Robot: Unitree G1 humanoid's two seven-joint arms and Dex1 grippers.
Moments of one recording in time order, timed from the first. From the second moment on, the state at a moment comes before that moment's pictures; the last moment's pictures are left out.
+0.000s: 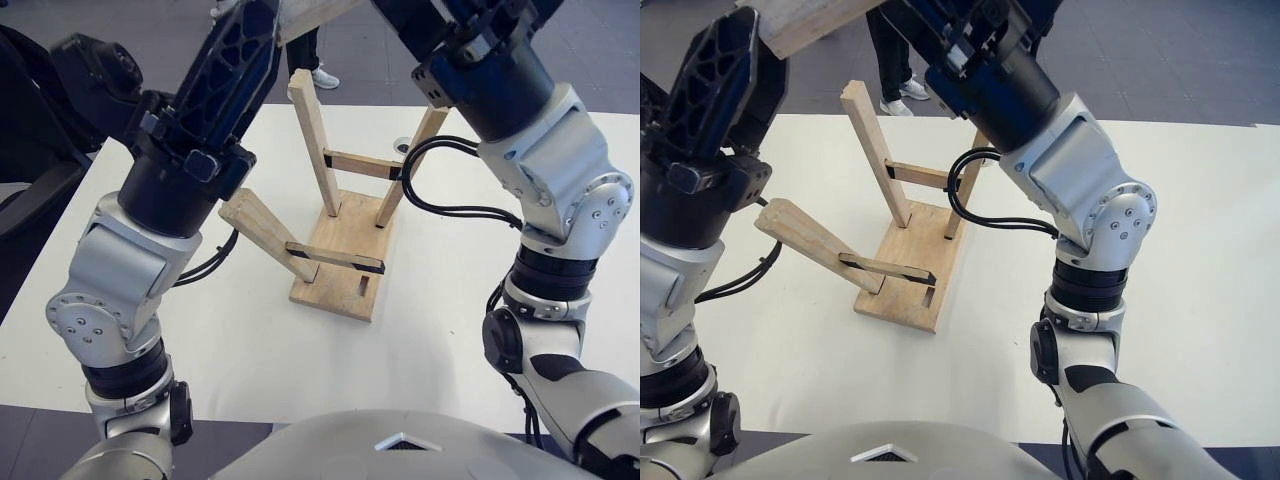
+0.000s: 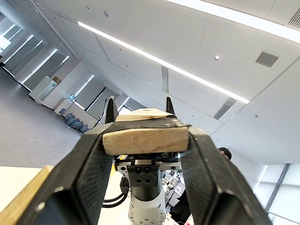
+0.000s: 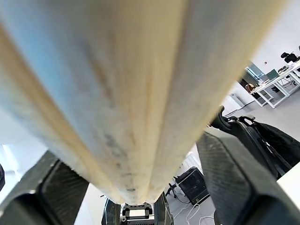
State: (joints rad) left arm -0.25 0.47 0.23 -0.67 -1.91 0.52 0.05; right arm -0.73 -0.14 -0.12 -0.26 1.76 0.75 -0.04
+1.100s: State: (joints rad) left arm 0.04 0.79 0.60 -0.48 -1.57 0.64 -0.40; right arm -0.46 -0.67 -0.26 -0.35 1.67 0.92 0.16
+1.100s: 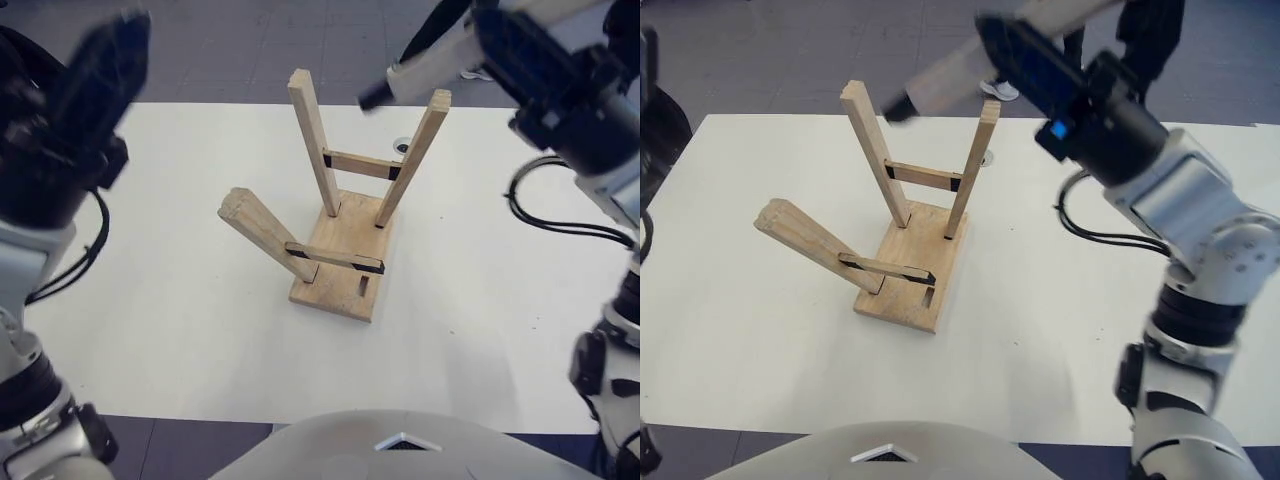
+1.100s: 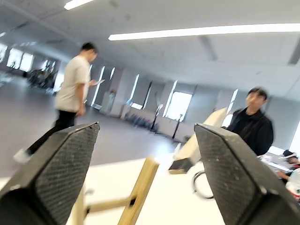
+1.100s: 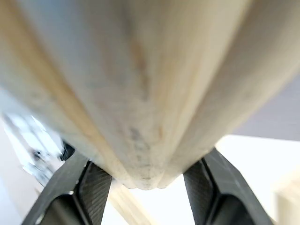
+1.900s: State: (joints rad) left arm 0.26 0.57 0.21 -0.44 -0.72 0.47 -0.58; right arm 0.02 -0.71 0.18 -0.49 0.51 0.27 0.95
